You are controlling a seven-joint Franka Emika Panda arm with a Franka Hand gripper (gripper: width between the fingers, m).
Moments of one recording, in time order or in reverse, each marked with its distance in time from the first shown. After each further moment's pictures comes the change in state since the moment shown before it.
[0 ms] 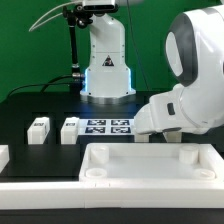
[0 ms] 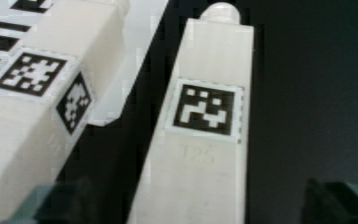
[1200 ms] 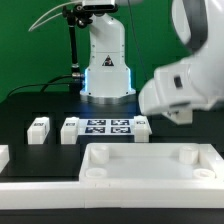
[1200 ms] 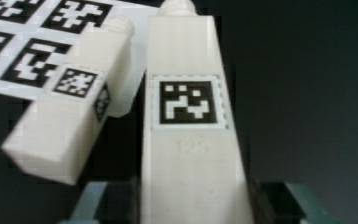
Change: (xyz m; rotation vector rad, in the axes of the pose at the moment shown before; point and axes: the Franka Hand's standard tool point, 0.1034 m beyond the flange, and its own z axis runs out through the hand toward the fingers) arm -0.038 0.005 -0.088 0.043 0.044 -0.028
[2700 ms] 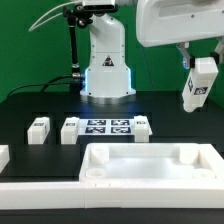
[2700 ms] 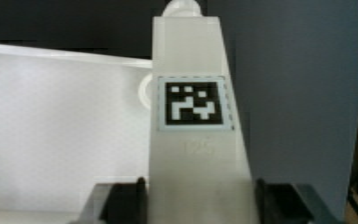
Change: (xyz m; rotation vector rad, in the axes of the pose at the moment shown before) arm -0.009 0.005 -0.125 0.065 0.884 0.054
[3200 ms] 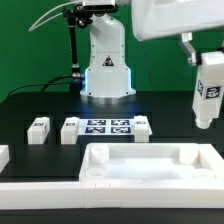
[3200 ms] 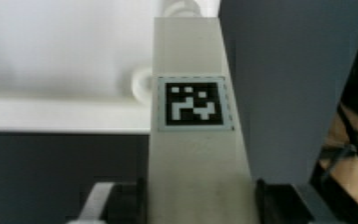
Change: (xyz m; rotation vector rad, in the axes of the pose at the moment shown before) arm 0.044 0.005 -0.016 0.014 0.340 -0.032
